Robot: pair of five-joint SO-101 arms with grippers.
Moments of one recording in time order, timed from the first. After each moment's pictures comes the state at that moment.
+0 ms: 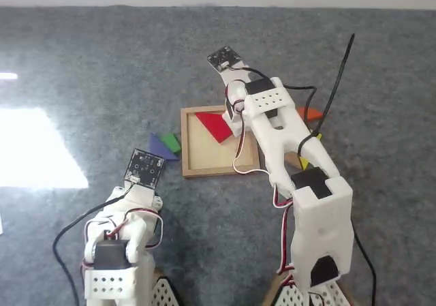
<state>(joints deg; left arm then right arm) -6.9 -103.1 97.2 72.2 -11.6 -24.2 29.1 -9.1 61.5 13.9</state>
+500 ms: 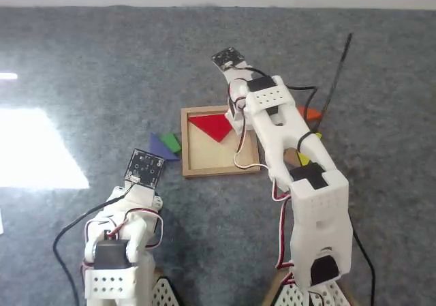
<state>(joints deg) -6.9 -103.1 97.2 72.2 -11.6 -22.4 32.6 -13.7 64.3 13.0</state>
